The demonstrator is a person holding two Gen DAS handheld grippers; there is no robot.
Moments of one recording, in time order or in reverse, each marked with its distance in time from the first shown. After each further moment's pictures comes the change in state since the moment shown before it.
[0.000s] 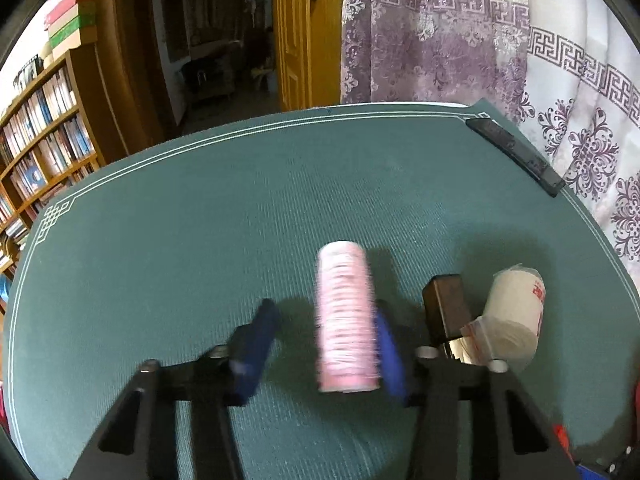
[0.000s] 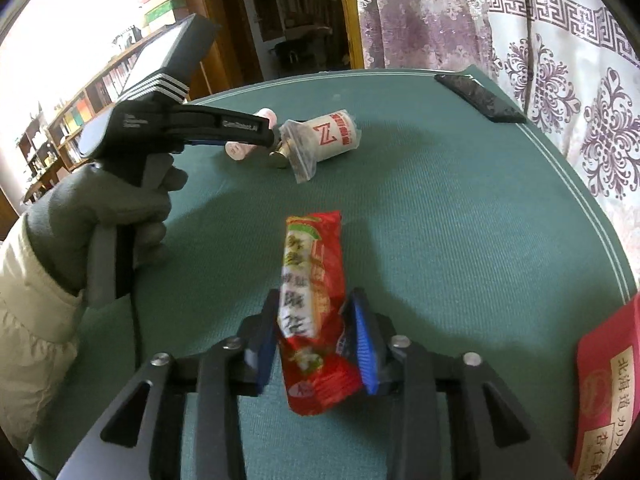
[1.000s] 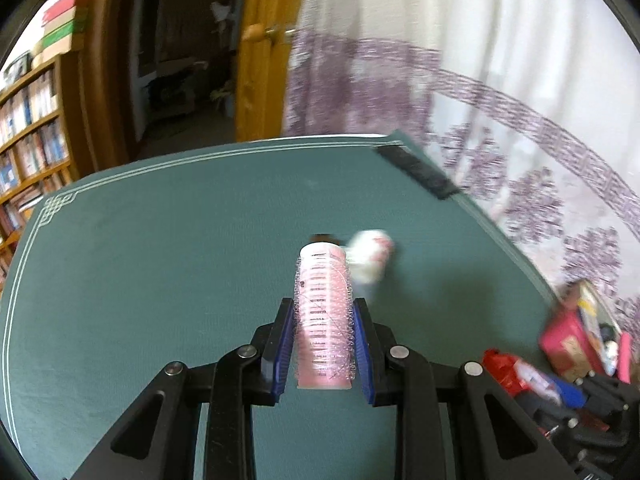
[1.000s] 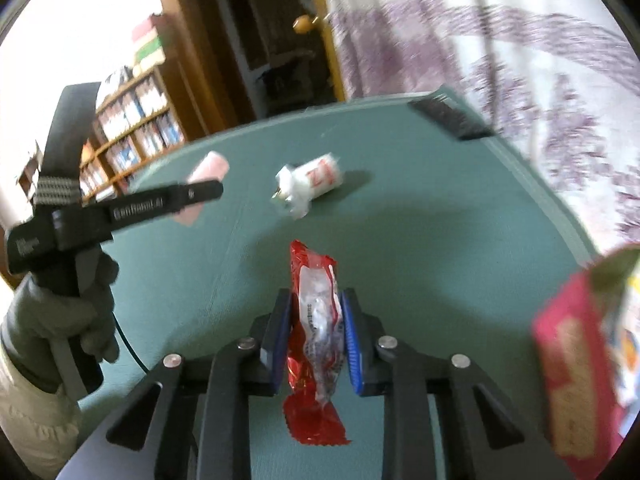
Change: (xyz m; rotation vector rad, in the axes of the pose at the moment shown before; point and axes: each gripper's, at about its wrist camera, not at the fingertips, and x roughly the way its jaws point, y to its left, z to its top) left arm -0.117 -0.035 -0.049 0.012 -0.101 -0.217; right arm -0.082 -0.010 -0.005 0.111 -0.135 -0.045
